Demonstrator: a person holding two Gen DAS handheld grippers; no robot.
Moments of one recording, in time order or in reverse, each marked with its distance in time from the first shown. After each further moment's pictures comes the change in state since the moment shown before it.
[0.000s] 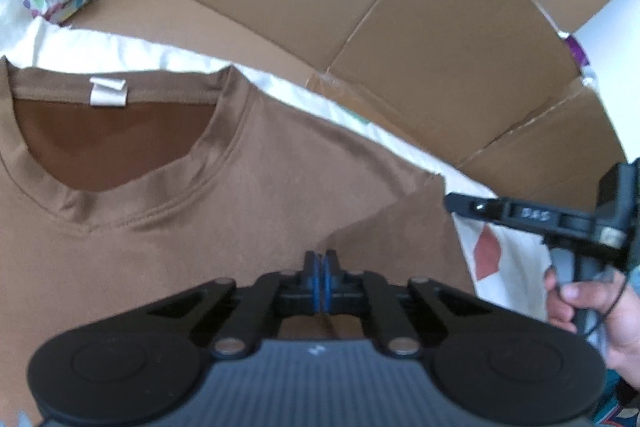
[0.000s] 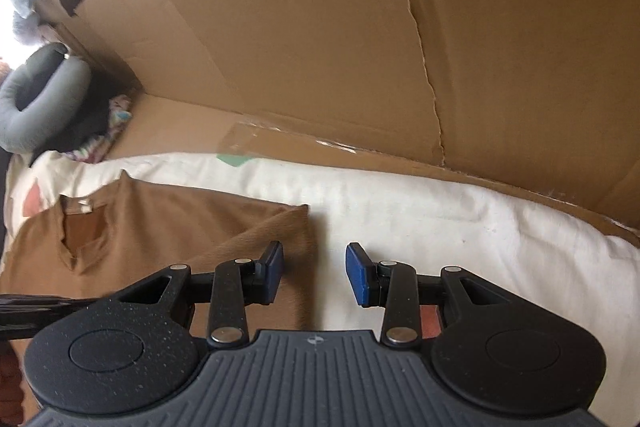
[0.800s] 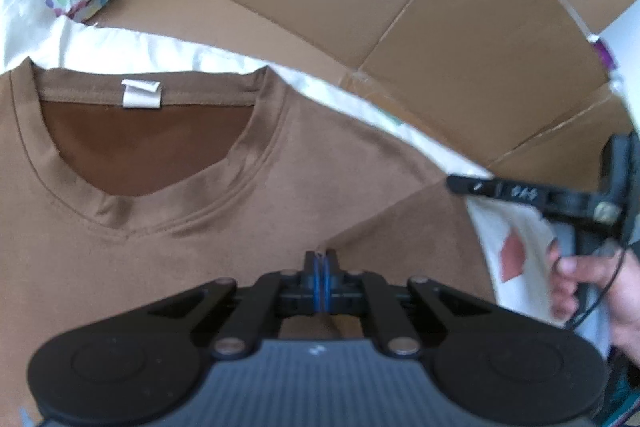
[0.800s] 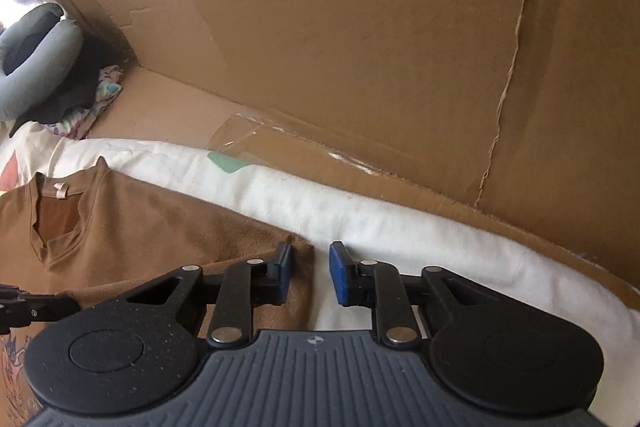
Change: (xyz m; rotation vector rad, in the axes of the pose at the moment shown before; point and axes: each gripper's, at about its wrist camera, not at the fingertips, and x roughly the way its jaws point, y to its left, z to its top) left arm 0.004 0.010 0.008 -0.012 0.056 0.090; right arm 0.035 0.014 0.024 -0.112 0.051 -0.037
